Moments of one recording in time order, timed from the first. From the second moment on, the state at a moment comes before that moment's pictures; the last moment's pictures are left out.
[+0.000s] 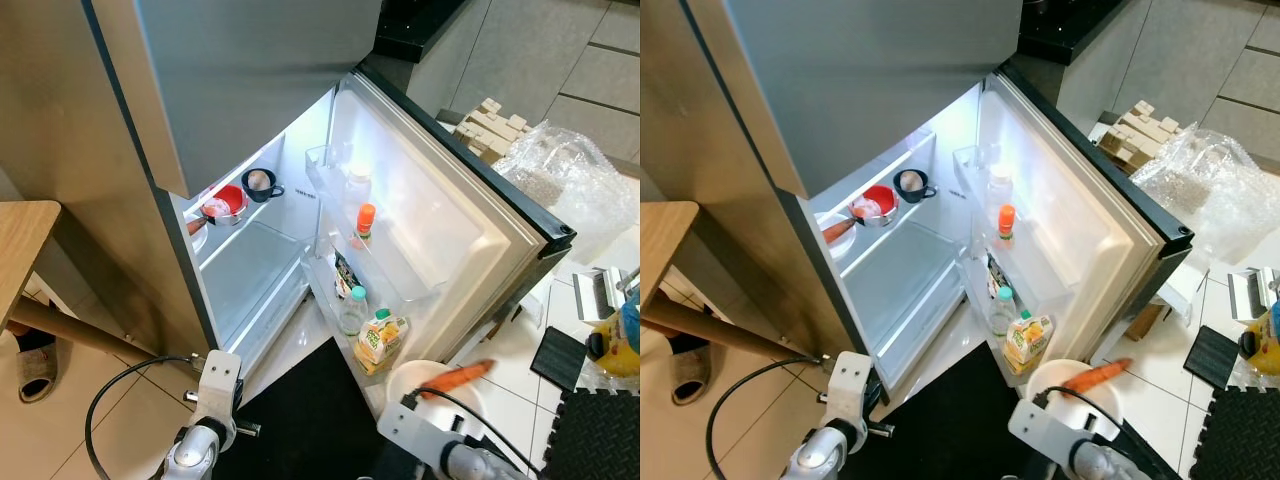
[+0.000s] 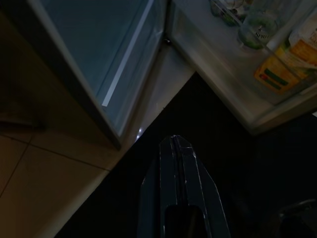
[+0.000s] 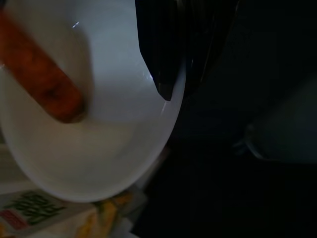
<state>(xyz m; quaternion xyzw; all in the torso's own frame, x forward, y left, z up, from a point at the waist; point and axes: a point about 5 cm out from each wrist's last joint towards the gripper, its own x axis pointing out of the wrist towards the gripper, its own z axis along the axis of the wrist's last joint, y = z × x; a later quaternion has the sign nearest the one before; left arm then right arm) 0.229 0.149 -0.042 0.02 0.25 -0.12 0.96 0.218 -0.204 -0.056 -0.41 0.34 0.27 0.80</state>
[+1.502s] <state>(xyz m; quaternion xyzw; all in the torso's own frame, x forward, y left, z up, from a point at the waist) 0.230 0.144 -0.042 0.01 0.24 -0.13 0.96 0.253 -0.292 -0.004 -0.53 0.31 0.09 0.79</state>
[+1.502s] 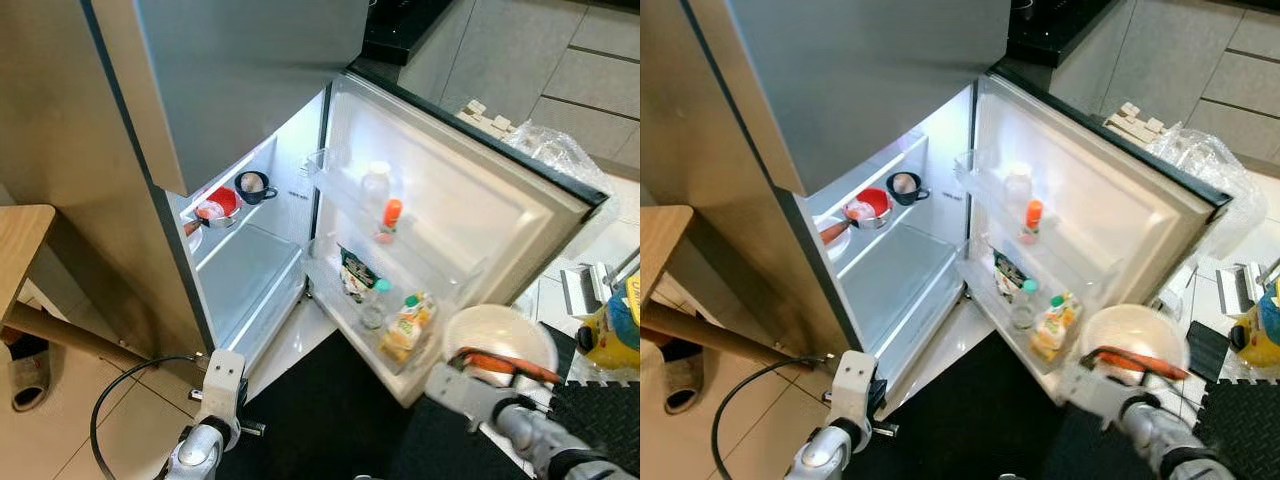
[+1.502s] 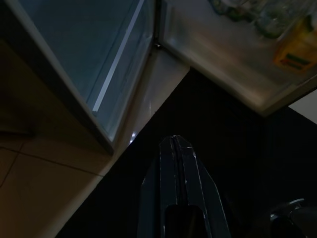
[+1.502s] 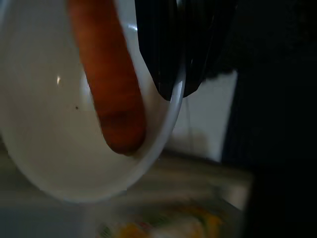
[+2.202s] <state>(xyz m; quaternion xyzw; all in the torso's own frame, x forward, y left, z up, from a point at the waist) 0.229 0.143 -0.042 0.02 0.24 -0.14 0.96 0.222 -0.247 -0.046 -0.43 0.36 0.16 0.81</state>
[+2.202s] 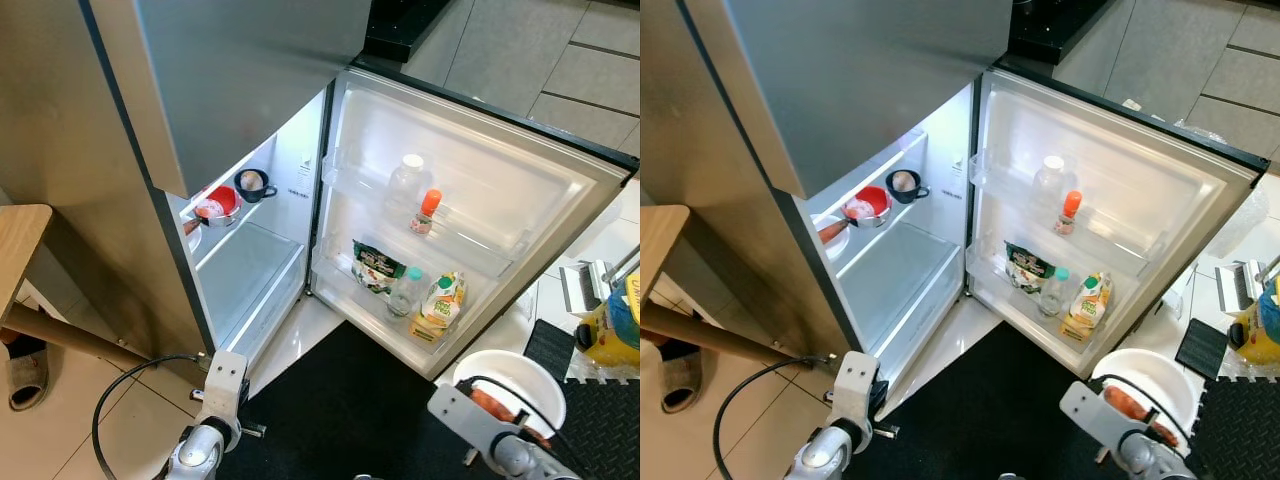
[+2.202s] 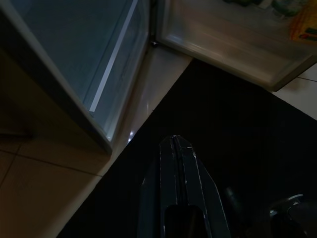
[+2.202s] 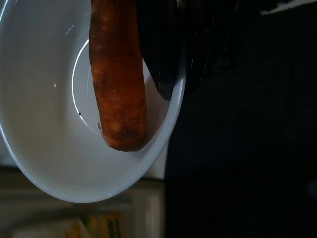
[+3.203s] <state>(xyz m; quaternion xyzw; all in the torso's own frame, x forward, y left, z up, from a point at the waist) 0.218 0.150 -0.043 0.05 0.21 -0.08 0.97 0.224 -0.135 -0.052 -0.39 0.23 0.34 0.83</state>
